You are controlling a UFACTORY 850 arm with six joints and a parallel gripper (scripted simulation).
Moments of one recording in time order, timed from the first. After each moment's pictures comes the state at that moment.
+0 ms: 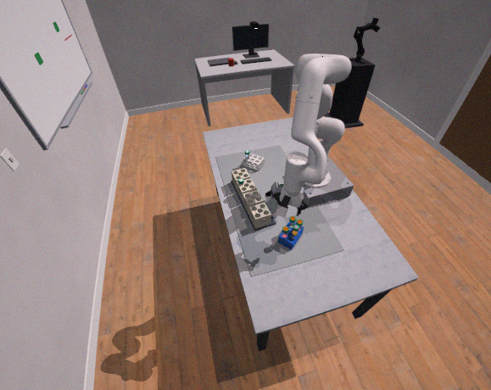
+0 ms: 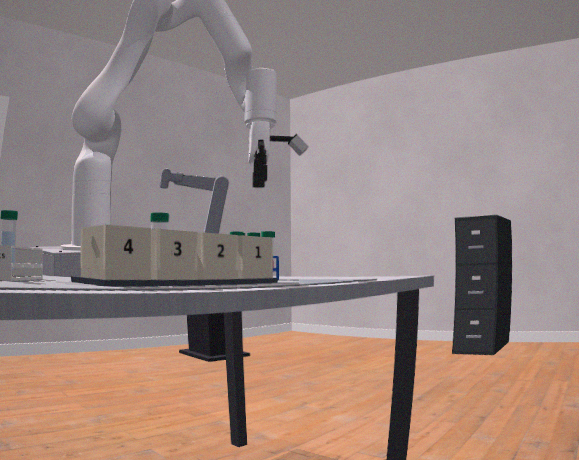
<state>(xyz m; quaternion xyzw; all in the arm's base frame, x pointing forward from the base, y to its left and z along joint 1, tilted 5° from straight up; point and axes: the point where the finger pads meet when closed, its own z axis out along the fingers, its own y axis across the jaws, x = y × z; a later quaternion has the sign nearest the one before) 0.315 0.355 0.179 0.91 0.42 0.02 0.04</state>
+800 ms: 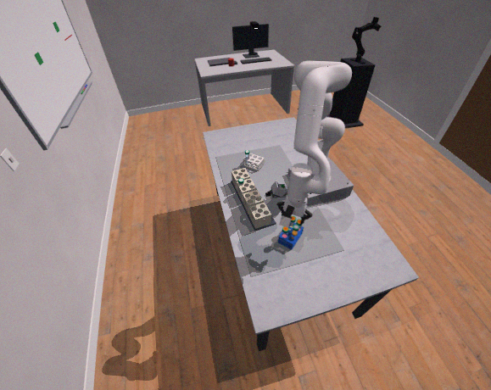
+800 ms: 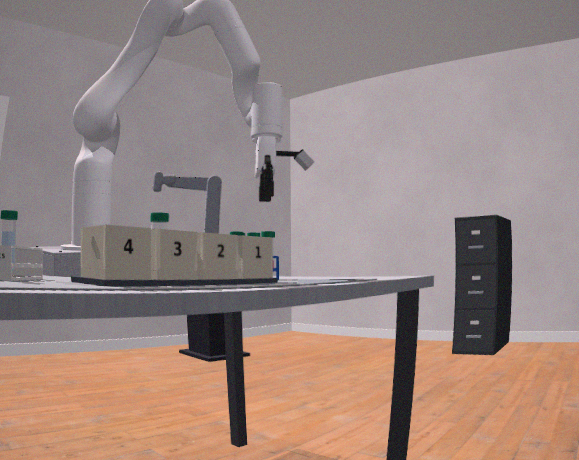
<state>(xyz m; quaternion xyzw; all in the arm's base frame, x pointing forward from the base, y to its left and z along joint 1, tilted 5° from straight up) 0.308 0.385 0.143 0.91 0.42 0.02 0.04</state>
